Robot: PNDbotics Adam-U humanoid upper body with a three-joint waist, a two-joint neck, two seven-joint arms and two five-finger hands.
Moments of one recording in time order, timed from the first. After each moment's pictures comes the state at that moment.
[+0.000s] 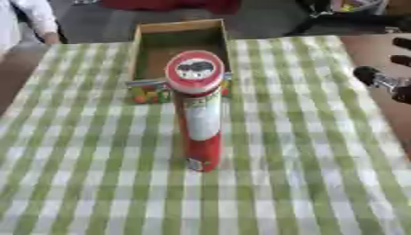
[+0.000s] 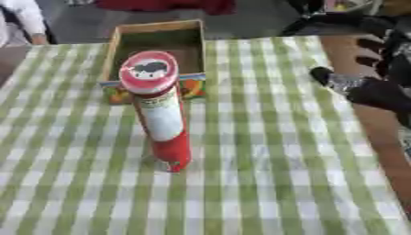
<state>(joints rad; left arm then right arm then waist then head) -0.21 0.43 0.12 -1.81 0.26 0.06 0.52 -0.32 -0.63 -0.04 -1.87 -0.20 0.23 -0.15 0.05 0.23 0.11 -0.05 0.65</state>
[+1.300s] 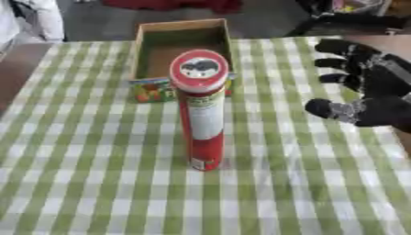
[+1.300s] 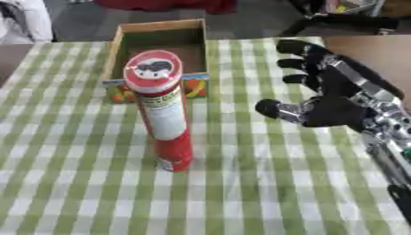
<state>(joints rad) -0.21 0.43 0.11 -1.81 0.27 0.07 0.51 -0.39 -0.63 0.16 -1.97 -0.28 0.32 0.12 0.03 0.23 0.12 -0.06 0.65</state>
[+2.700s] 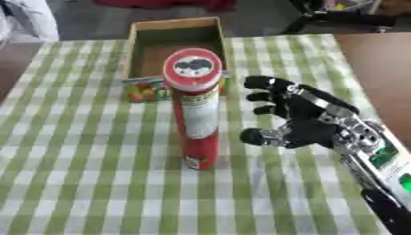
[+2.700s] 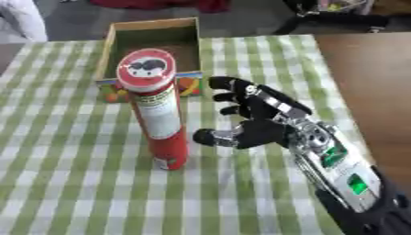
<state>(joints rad) -0.21 0.42 0.10 -1.81 0.27 0.08 0.49 -0.46 -0.45 0.32 -1.86 -0.21 0.38 0.20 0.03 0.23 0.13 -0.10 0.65</state>
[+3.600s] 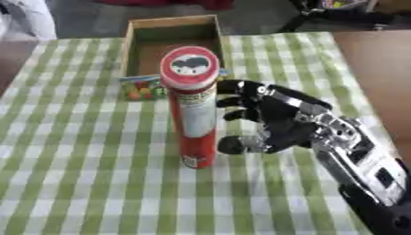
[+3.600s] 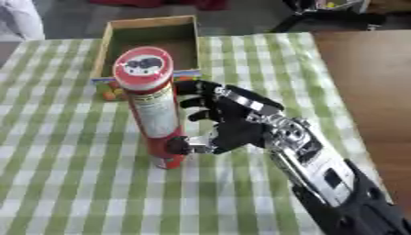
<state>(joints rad) -0.21 0.41 0.10 -1.81 0.28 0.08 0.49 -0.52 -0.40 0.36 -1.88 -0.25 0.42 0.29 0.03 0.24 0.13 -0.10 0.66</state>
